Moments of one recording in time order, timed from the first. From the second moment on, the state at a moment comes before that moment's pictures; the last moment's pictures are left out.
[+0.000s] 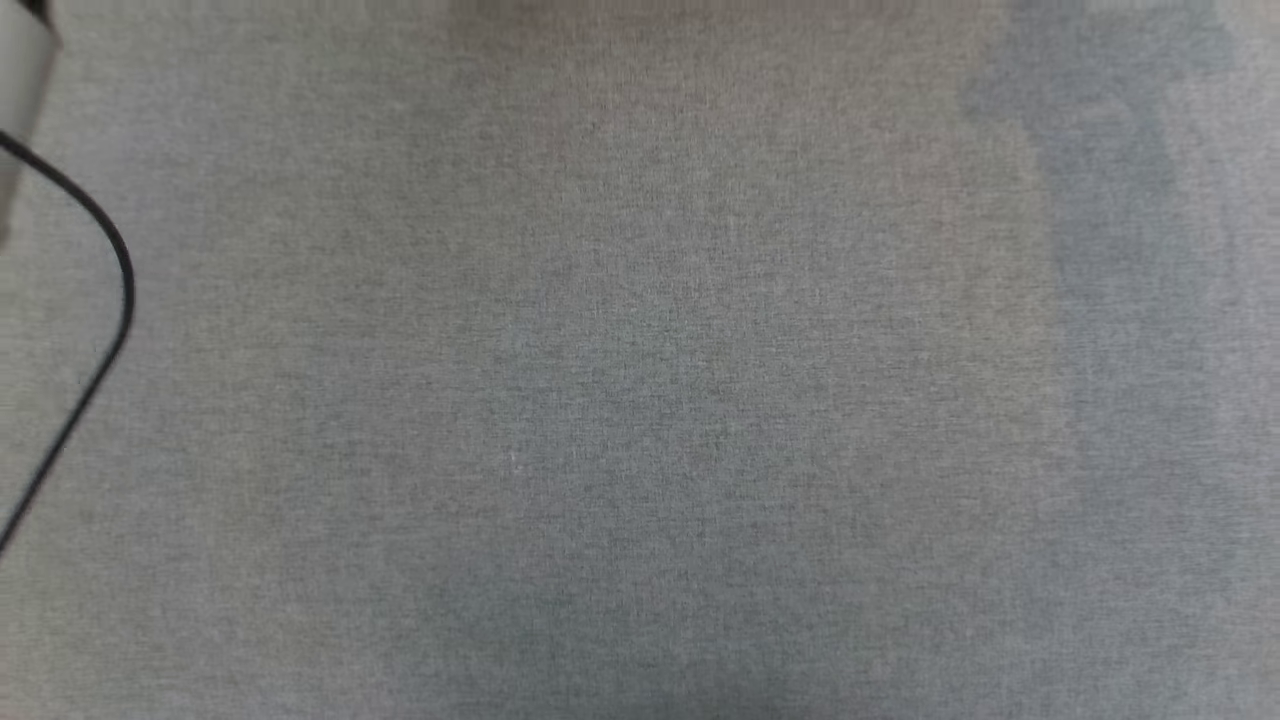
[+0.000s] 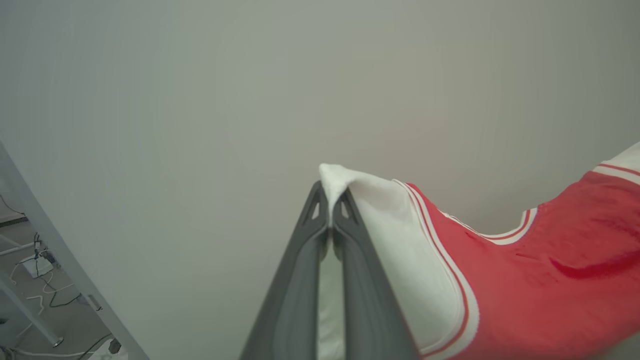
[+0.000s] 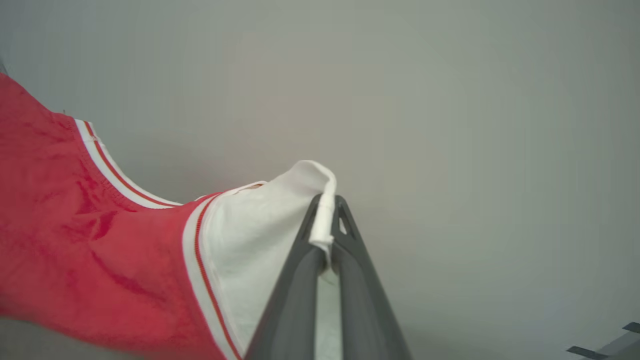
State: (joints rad) left arm -1.50 0.55 -0.82 0.62 -0.81 0.02 -0.24; right arm -1.55 -0.47 0.79 0.95 0.81 0.13 -0.19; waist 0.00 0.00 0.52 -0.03
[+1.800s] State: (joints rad) left arm 0.06 0.29 -0.19 0.38 -0.50 -0.05 -0.26; right arm 0.05 -0.55 0.38 0.47 0.71 0.13 -0.24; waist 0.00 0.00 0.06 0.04
